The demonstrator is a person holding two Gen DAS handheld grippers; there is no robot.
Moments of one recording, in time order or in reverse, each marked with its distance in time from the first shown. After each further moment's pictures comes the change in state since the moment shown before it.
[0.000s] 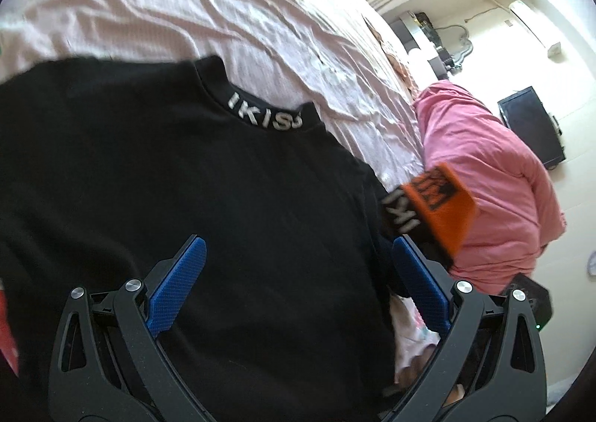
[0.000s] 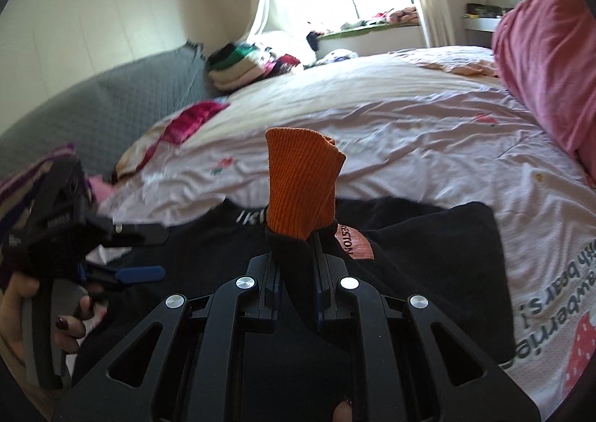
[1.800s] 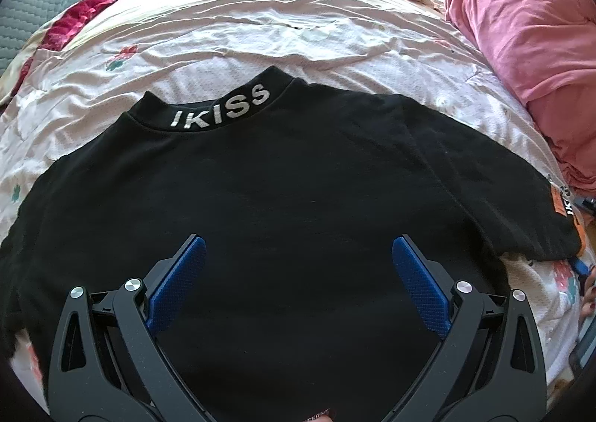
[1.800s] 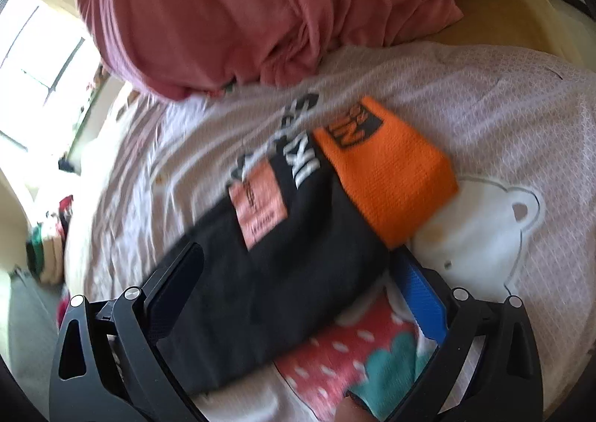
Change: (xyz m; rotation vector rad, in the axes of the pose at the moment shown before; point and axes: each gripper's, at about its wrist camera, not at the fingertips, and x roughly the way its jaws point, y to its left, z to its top) left arm 0.093 -0.083 -0.045 0.465 -0.051 0.520; right arm -0.126 -0.262 -0.061 1.067 -0.075 -0.594
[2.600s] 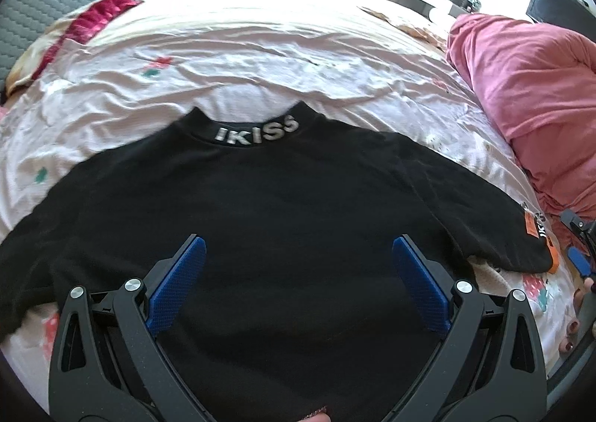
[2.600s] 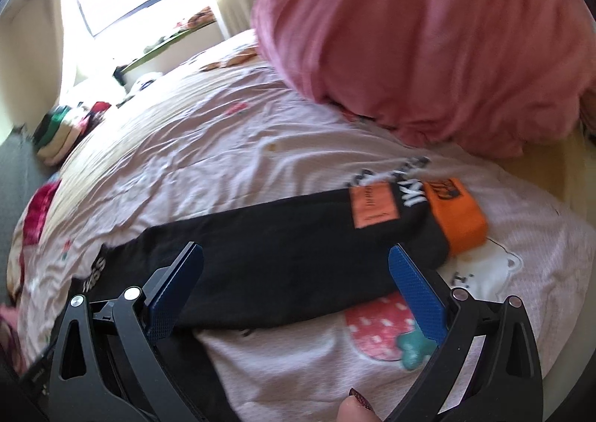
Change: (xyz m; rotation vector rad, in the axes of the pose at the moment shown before) left arm -0.053 0.021 -0.008 -0.084 -0.083 -0.037; right arm -0.067 0.082 -0.060 -0.506 -0.125 -0.003
